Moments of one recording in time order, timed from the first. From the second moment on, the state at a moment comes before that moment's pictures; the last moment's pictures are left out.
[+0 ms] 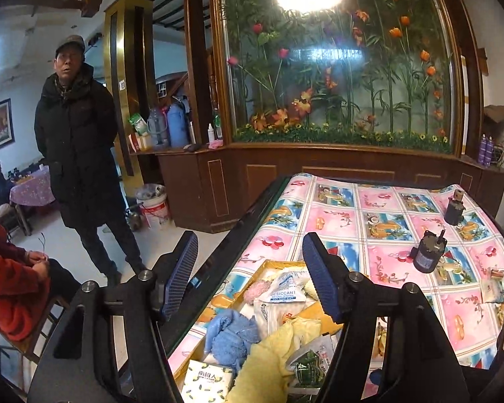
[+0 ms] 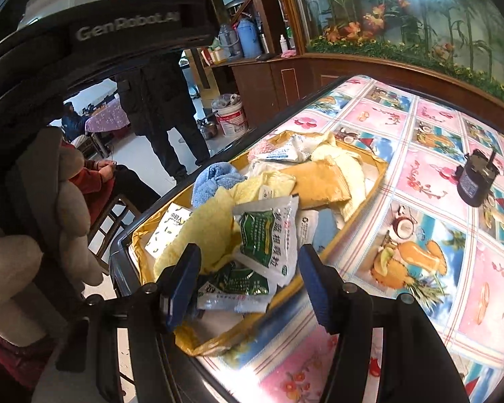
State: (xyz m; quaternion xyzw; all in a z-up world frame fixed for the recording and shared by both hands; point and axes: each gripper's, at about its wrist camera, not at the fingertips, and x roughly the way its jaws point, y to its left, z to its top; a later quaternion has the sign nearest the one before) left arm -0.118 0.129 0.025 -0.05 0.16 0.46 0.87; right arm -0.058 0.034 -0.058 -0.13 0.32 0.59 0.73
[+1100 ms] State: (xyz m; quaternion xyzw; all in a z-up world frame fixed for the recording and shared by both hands) left arm -0.056 0.053 0.016 0.01 0.21 0.40 0.89; right arm 0.086 -0.112 -0.078 0.02 0.37 0.47 0.80
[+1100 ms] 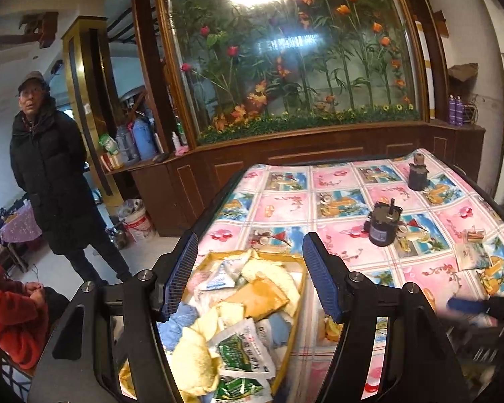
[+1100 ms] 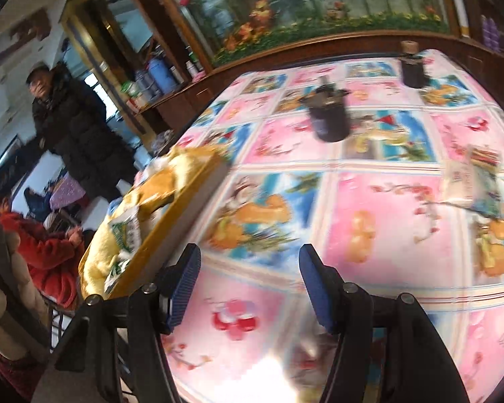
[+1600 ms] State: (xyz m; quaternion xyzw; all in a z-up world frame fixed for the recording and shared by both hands) left arm -0.017 0.049 -0.018 -0.03 0.28 0.32 0.91; right arm 0.251 -0.201 -0.094 0.12 0.43 0.33 0.83
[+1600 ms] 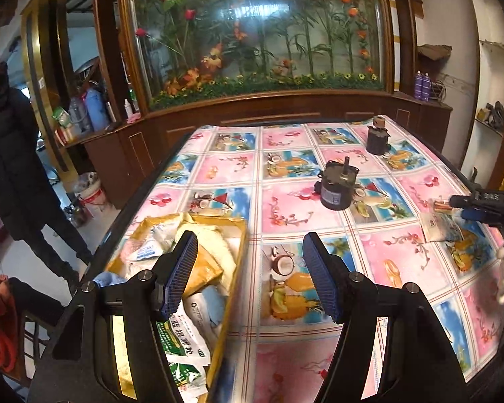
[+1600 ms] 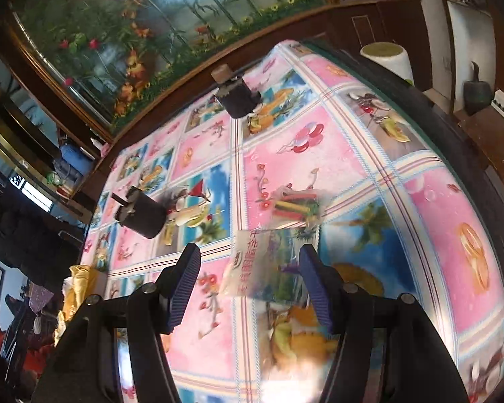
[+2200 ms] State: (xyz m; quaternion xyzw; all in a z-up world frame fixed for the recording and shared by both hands) left arm 0.041 0.053 -0.062 -0.17 0.36 0.14 0.91; right arm 0.253 -0.199 -0.080 0.12 0.43 0.35 0.82
